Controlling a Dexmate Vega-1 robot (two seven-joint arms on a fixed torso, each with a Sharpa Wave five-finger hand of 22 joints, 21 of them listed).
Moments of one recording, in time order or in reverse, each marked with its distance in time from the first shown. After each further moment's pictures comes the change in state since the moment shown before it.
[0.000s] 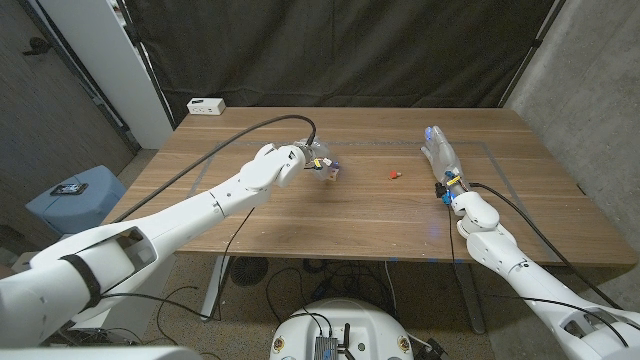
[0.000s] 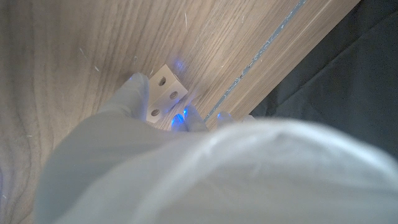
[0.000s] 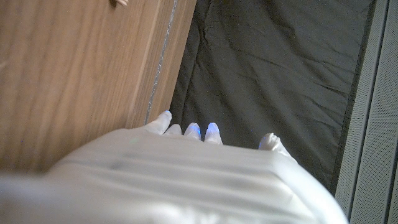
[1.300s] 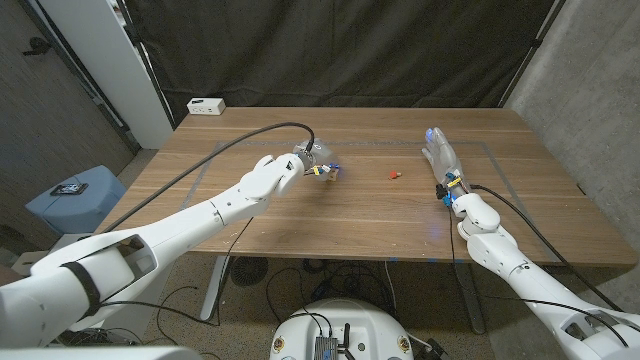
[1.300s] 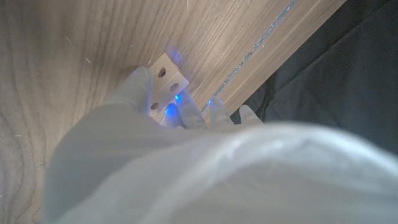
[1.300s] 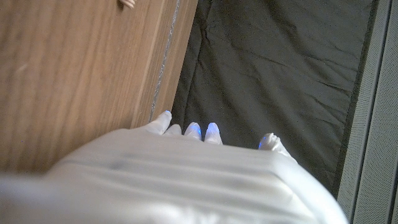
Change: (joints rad) left arm 0.030 -0.001 0.006 0.041 0.004 -0.005 0.170; left_hand 0.095 0.010 -0.075 0.005 0.000 0.216 -0.023 0.016 0.005 0.231 -0.006 0.117 0.103 0.238 -0.070 0.015 0.007 0.162 0.004 0.008 0.000; right arm -0.006 0.002 0.003 0.004 0.008 -0.001 0.003; right_hand 0.000 0.000 0.000 0.000 0.000 0.000 0.000 0.000 0.000 0.008 0.000 0.004 0.000 0.000 0.000 0.000 0.000 0.000 0.000 0.000 0.000
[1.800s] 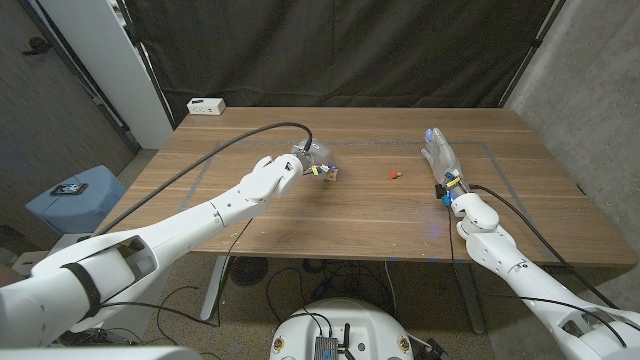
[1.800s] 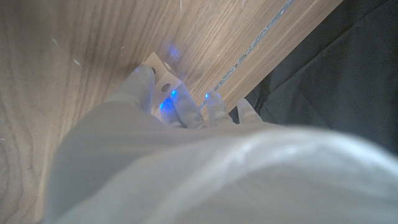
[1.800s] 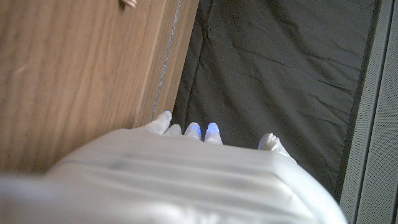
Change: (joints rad) left arm 0.003 -0.004 -0.001 0.017 -0.001 0.019 0.034; left_hand 0.046 0.007 -0.046 -0.002 0.004 0.154 -0.007 0.008 0.005 0.101 -0.004 0.047 0.063 0.095 -0.016 0.000 0.000 0.104 0.001 0.000 0.000; right arm 0.015 0.009 -0.003 0.023 0.001 0.000 0.007; right_hand -0.005 0.005 0.000 0.000 0.000 0.000 0.000 0.000 0.000 0.000 0.000 0.000 0.000 0.000 0.000 0.000 0.000 0.000 0.000 0.000 0.000
